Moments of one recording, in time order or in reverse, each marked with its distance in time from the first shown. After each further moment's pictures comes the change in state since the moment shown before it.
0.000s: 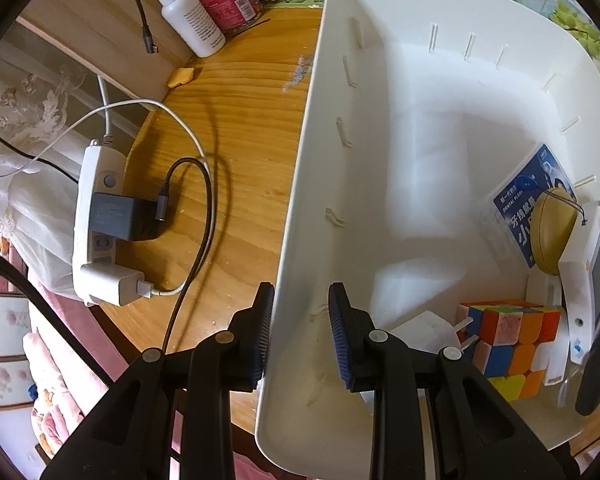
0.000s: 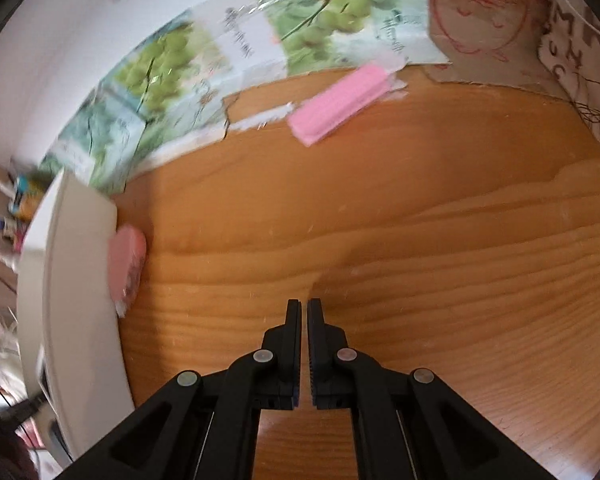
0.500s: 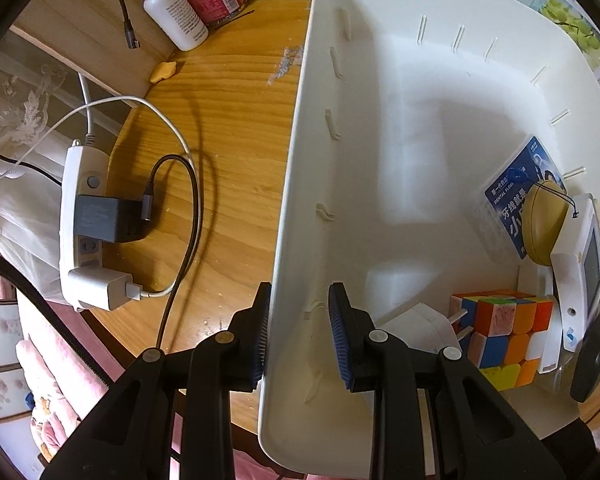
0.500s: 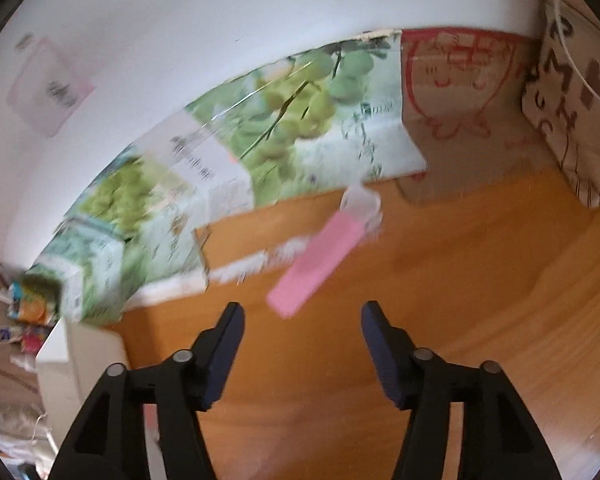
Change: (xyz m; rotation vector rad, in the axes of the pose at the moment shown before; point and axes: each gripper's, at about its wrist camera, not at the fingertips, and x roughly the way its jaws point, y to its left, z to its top) left arm 0.006 0.004 0.001 0.022 0.039 -0.062; right arm -0.011 -0.010 0.109 0.143 -0.080 -0.045
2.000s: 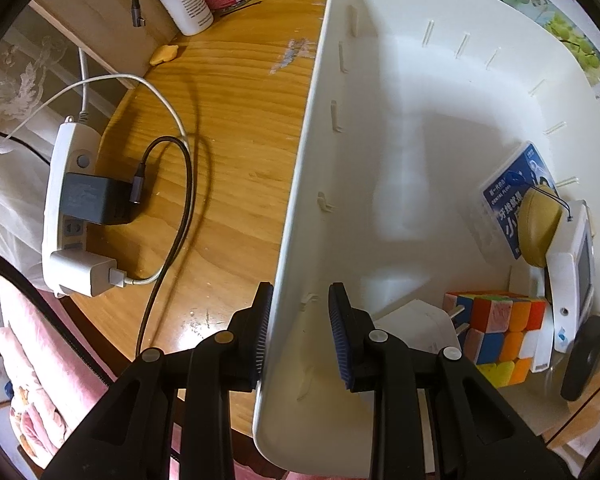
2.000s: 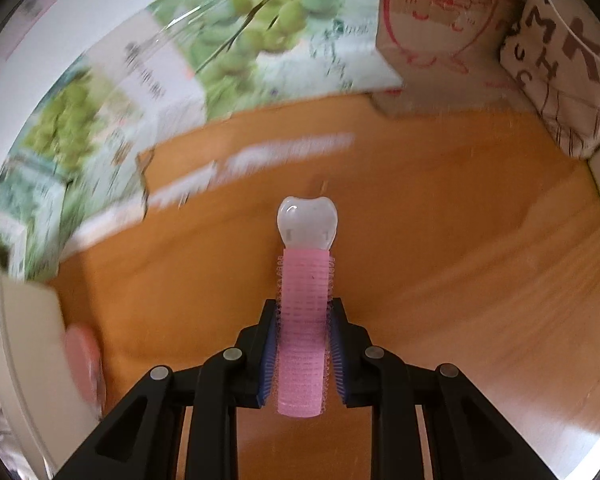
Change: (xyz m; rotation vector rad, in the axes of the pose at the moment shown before) left arm 0.007 0.009 -0.005 -0.038 -0.001 -0.071; right arm 0.010 -0.019 -0.089 -0.015 0.099 -0.172
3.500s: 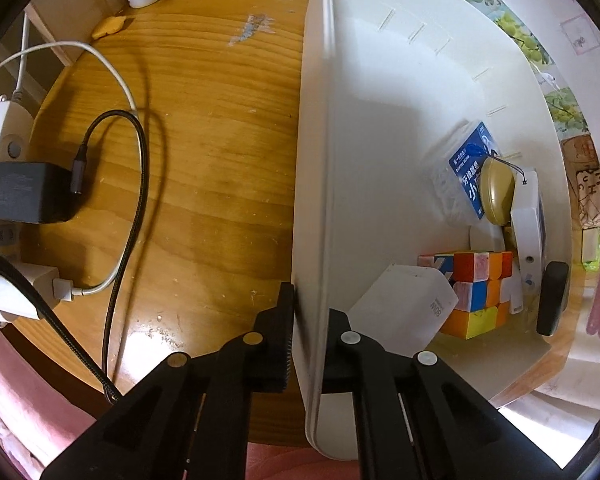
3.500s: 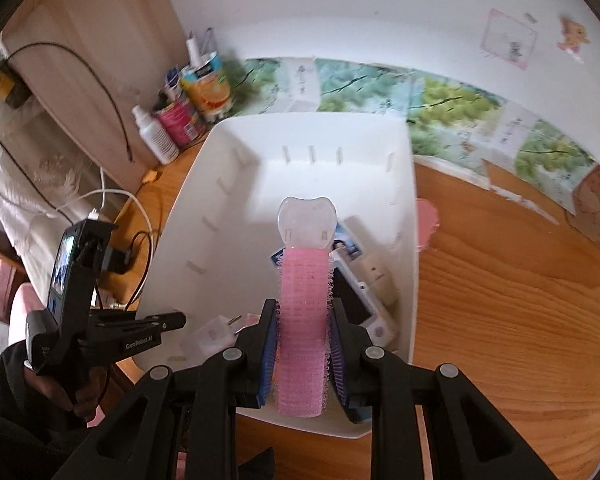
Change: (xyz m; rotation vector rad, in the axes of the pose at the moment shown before) left arm 0.040 0.079 -0.005 0.078 0.052 -0.329; right arm -0.143 0.229 -0.176 -0.629 -0.105 0.251
